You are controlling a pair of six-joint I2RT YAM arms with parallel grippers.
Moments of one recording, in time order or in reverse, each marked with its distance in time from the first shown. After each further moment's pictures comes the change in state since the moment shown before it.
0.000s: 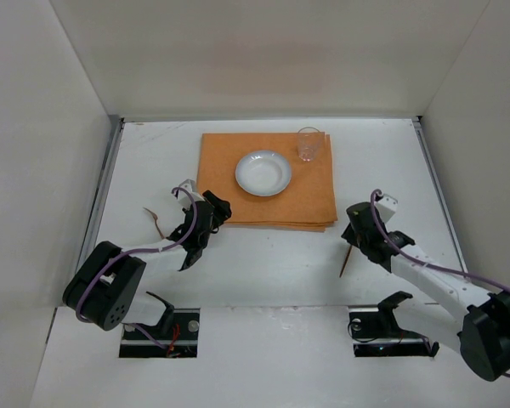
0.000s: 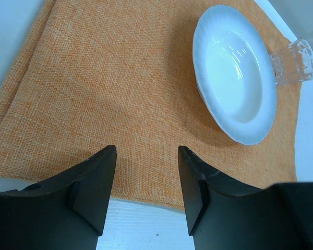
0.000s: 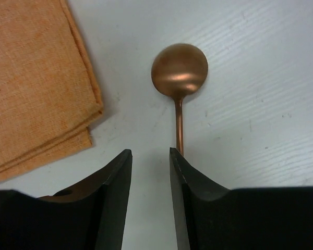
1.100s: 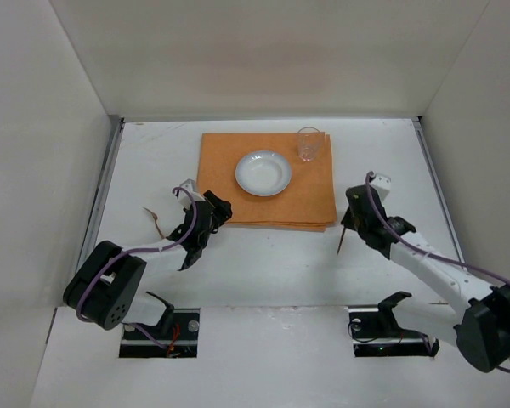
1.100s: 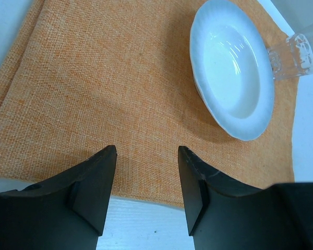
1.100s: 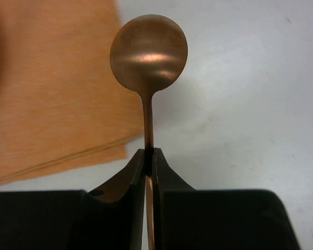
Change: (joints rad) left arm 0.006 0.003 0.000 0.000 0.030 -0.003; right arm -0.013 0.042 0.117 -0.033 -0.024 -0.132
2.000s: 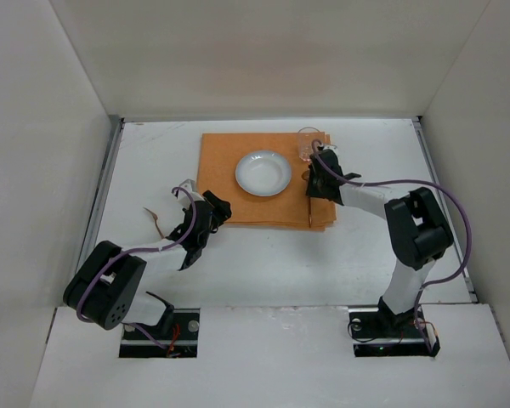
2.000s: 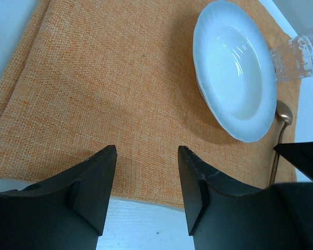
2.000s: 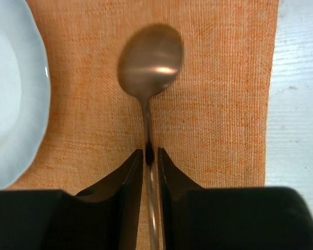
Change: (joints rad) left arm 0.004 0.002 0.000 0.000 -0.002 0.005; right arm -0.020 0.763 0.476 0.278 -0.253 -0.224
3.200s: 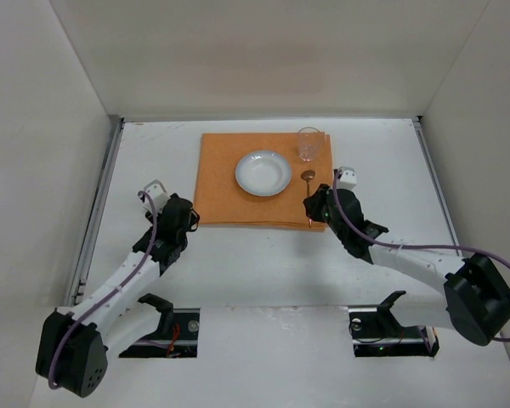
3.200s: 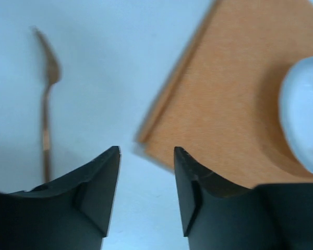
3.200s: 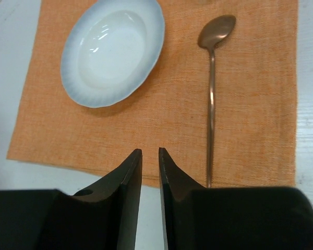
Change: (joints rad) left arm 0.092 -0.423 0.124 -0.744 -0.243 0.106; right arm 0.209 -0.584 -0.523 0.359 0.119 0.142
